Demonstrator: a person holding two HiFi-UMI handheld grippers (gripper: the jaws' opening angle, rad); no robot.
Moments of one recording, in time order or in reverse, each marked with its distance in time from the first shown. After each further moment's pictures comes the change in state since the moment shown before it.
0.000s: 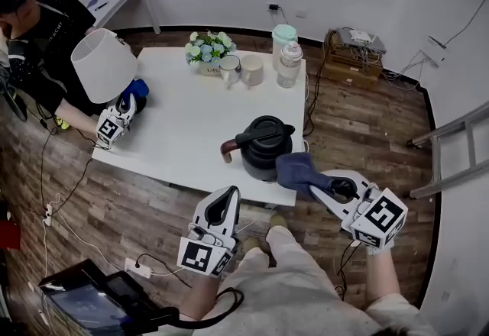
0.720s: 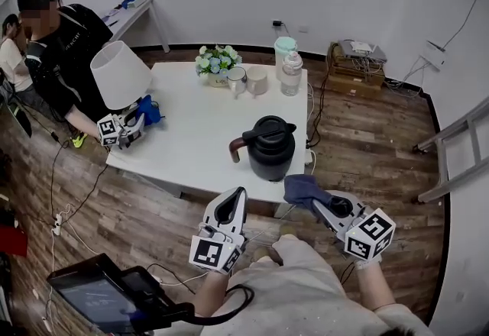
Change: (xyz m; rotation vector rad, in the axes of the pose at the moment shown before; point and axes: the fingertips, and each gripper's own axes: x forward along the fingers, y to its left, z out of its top) left arm -0.018 -0.015 0.003 0.040 -0.006 0.010; right arm -0.021 0.034 -0.057 0.247 -0.084 -0.127
